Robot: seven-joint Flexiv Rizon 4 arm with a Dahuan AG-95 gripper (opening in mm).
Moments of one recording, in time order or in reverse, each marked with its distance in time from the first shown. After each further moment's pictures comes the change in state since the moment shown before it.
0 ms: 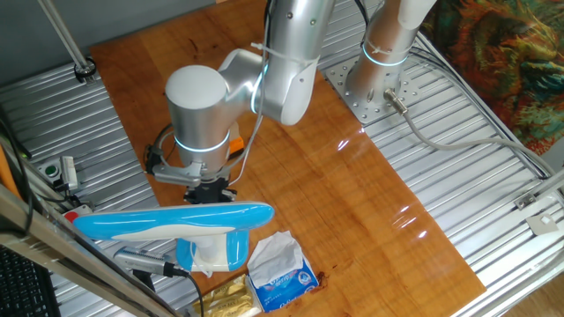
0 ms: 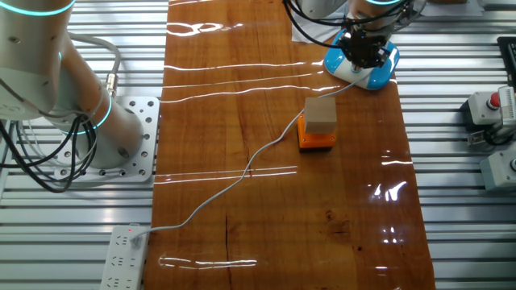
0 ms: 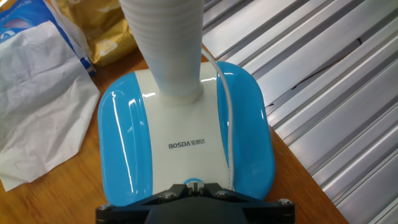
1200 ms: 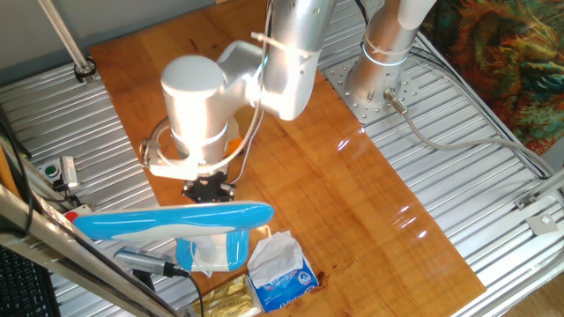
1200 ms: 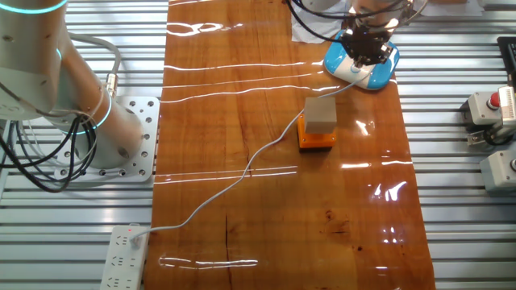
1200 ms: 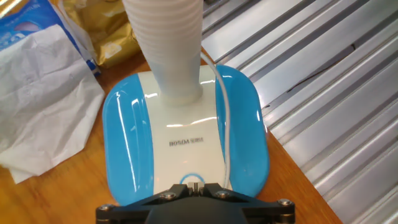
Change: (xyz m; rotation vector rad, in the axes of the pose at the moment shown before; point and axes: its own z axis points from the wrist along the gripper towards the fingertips) arm 0.008 -0.004 -0.027 -0.010 0.007 0.006
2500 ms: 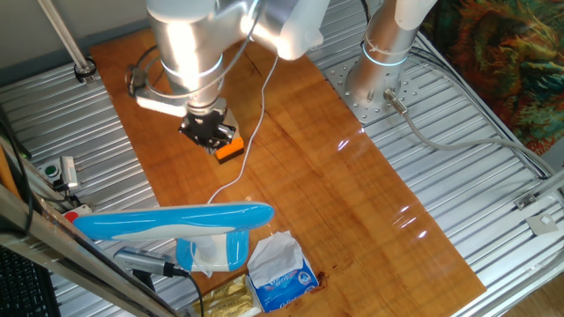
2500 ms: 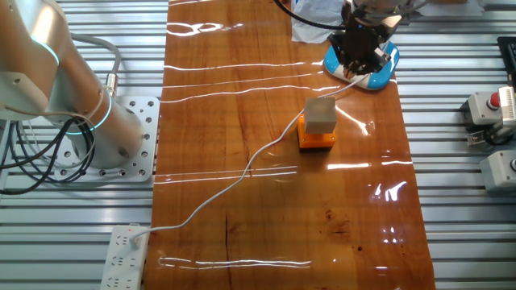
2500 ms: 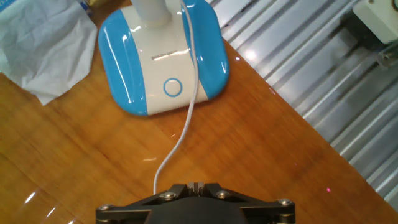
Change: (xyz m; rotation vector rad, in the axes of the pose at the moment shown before) arm 0.084 -0.012 -0.114 0.014 0.143 0.165
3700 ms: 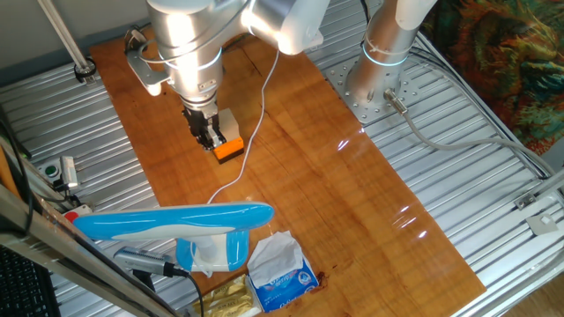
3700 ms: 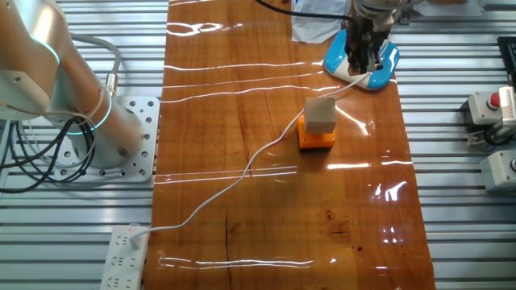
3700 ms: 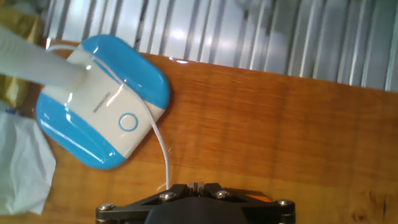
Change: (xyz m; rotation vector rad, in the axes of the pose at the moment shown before) arm -0.006 -0.005 -0.008 0.008 -0.035 0.691
